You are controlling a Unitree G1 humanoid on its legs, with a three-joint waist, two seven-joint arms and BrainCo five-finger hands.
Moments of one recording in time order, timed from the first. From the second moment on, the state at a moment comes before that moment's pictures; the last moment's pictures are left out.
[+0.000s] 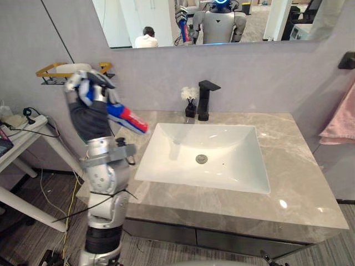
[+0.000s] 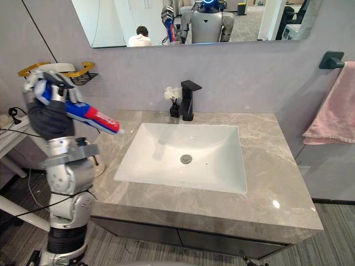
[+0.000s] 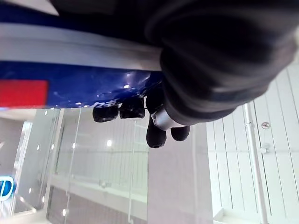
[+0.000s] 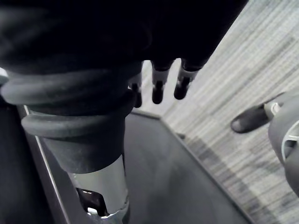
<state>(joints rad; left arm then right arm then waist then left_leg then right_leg) -0.19 0.22 0.09 -0.46 -0.29 -0.26 0.33 0.26 0.09 -0.56 0.78 0.20 -0.06 -0.20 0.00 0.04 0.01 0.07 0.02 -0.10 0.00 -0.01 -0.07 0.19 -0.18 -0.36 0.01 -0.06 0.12</state>
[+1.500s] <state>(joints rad) -0.10 0.28 0.32 -0.30 -0.18 -0.20 0.42 0.29 0.07 -0.40 0.86 0.15 -0.06 -0.13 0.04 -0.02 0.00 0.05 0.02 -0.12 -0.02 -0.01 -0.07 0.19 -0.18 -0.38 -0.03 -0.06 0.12</state>
